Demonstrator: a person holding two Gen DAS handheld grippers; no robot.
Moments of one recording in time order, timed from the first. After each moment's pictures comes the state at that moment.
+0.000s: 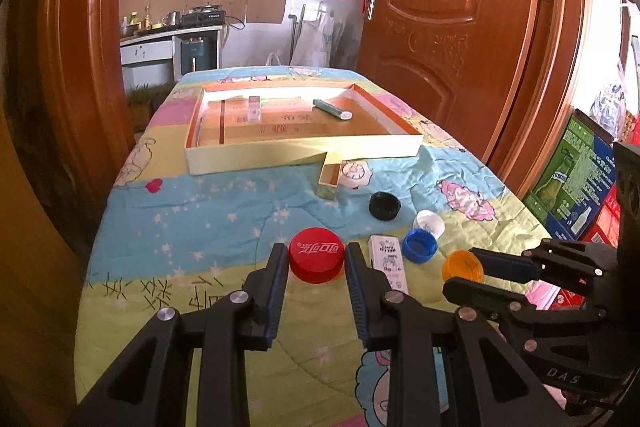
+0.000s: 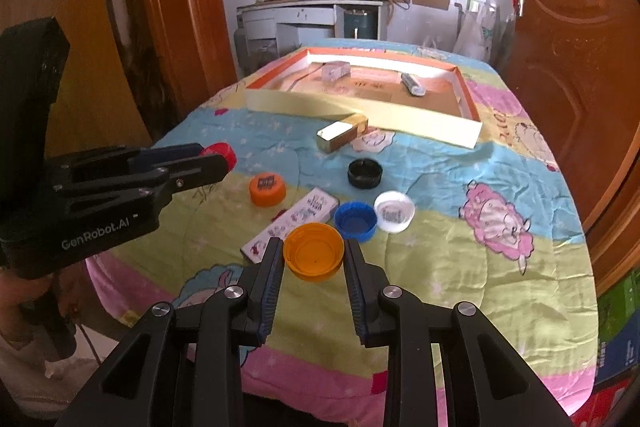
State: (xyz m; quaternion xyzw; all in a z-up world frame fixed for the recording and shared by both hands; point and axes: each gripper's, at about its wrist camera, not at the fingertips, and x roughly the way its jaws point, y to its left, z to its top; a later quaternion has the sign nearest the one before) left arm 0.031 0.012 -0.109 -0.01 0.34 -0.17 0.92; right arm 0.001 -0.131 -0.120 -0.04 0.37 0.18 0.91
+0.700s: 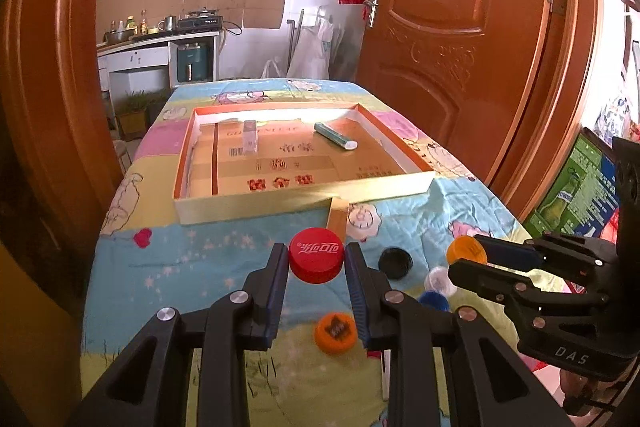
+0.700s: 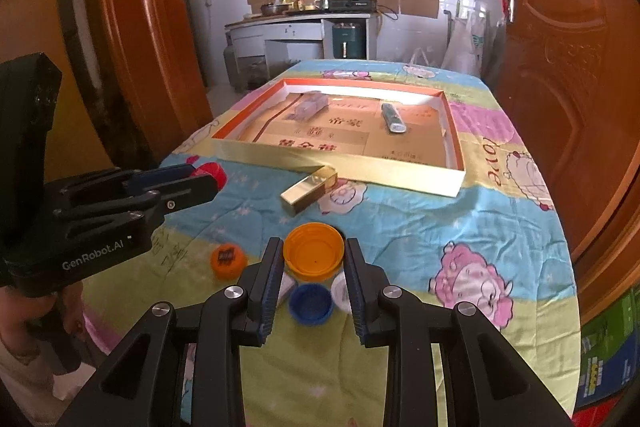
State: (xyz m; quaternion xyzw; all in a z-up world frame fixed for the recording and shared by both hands) left arm 0.084 0.005 -0.093 -0.01 0.34 -0.17 0.93; right arm 0.055 -0.148 -0.098 -0.02 0.36 0.17 0.92
